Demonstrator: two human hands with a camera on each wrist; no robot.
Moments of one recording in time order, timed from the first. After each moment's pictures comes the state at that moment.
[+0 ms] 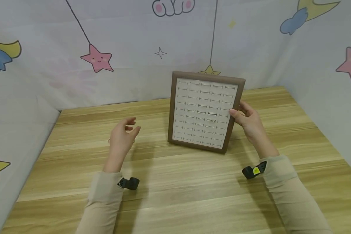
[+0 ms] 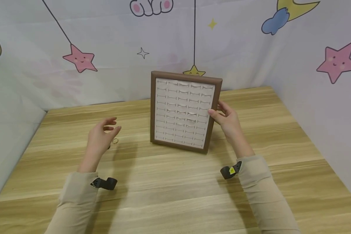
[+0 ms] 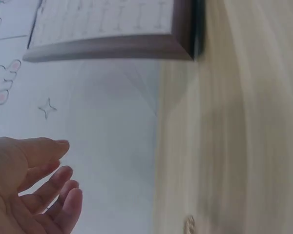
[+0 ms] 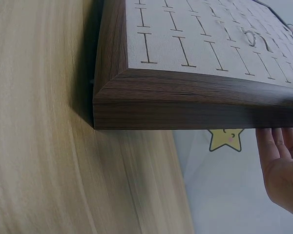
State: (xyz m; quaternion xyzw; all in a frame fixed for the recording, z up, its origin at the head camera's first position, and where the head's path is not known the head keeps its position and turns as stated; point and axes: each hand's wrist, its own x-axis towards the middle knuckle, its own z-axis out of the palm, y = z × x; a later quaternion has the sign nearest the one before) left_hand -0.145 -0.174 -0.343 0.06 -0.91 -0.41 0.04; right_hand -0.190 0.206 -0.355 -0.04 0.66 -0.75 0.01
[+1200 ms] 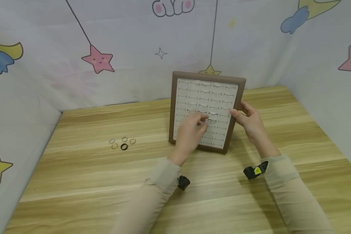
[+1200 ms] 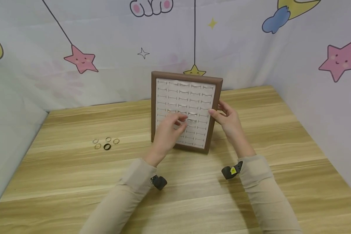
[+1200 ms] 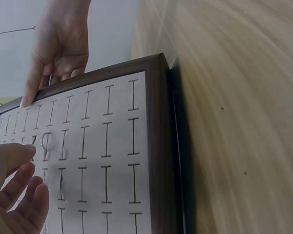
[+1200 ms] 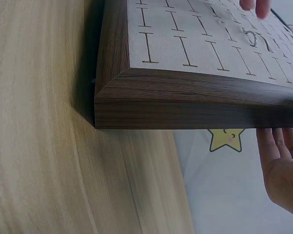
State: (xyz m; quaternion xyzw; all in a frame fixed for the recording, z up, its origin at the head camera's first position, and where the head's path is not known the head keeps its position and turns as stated) left_hand -0.157 -0.003 -0.344 -0.17 -0.91 -0.37 0.11; right_hand -0.190 0.207 -0.355 -0.04 0.67 -0.75 0.01
